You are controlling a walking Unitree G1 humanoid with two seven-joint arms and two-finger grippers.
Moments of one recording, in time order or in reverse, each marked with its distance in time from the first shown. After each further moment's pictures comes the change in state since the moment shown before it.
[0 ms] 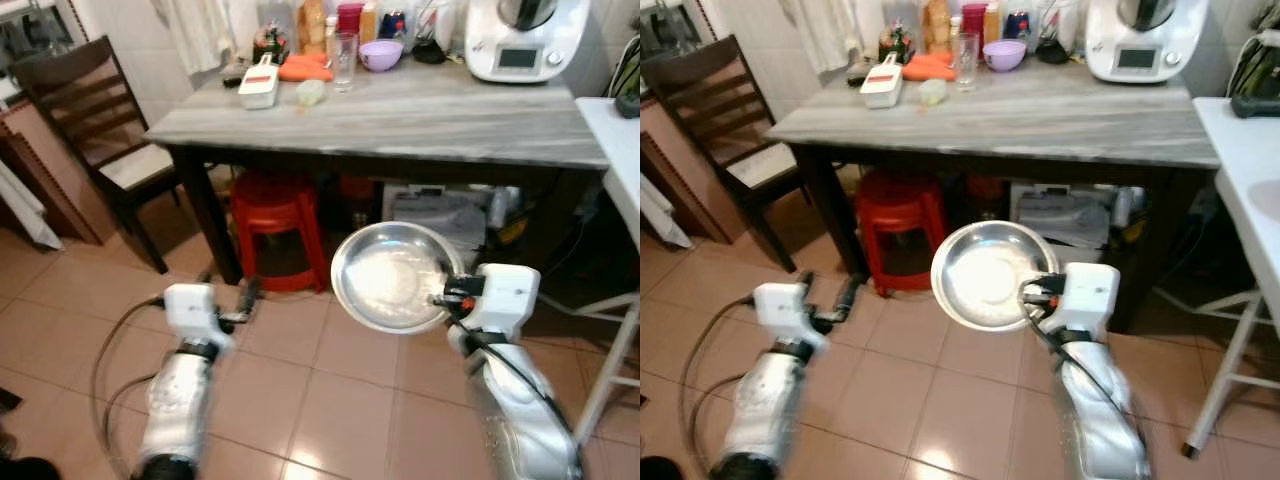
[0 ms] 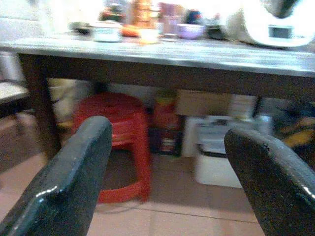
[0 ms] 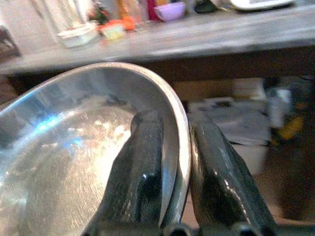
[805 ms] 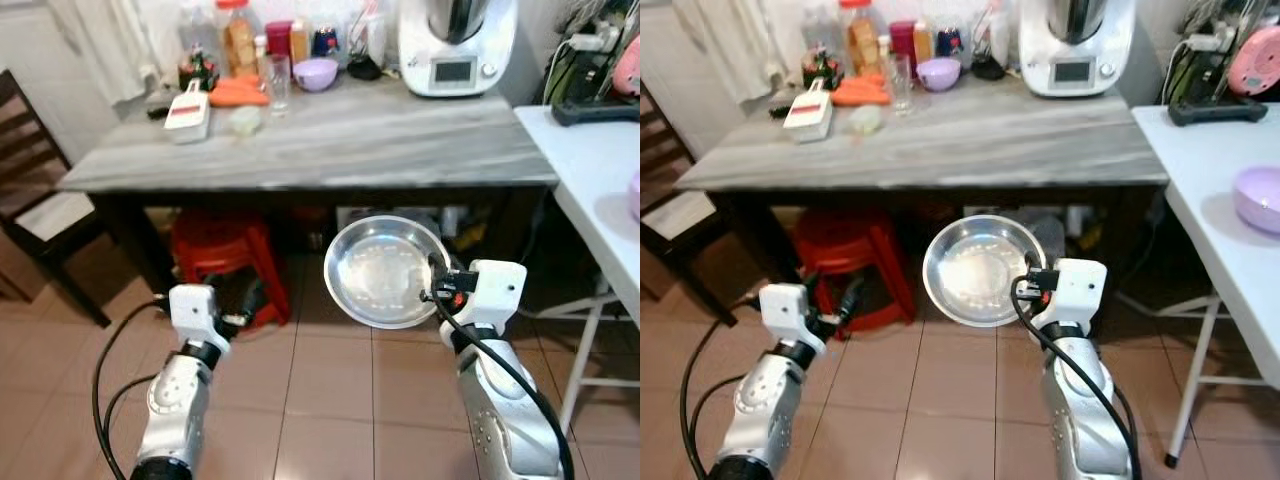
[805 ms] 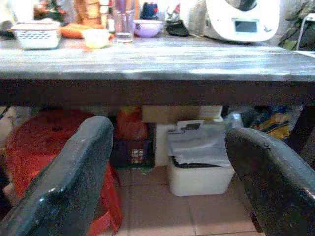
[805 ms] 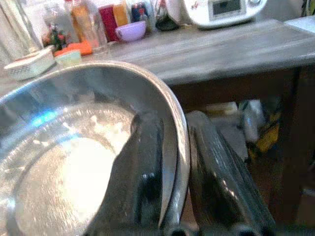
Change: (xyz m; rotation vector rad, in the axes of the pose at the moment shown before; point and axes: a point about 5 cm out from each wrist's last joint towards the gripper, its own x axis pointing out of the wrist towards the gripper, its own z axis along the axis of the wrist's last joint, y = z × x) left arm -0.002 0.007 0.002 0.015 0.012 -0.015; right arm 0.005 0.016 0.002 0.029 -0.023 0.033
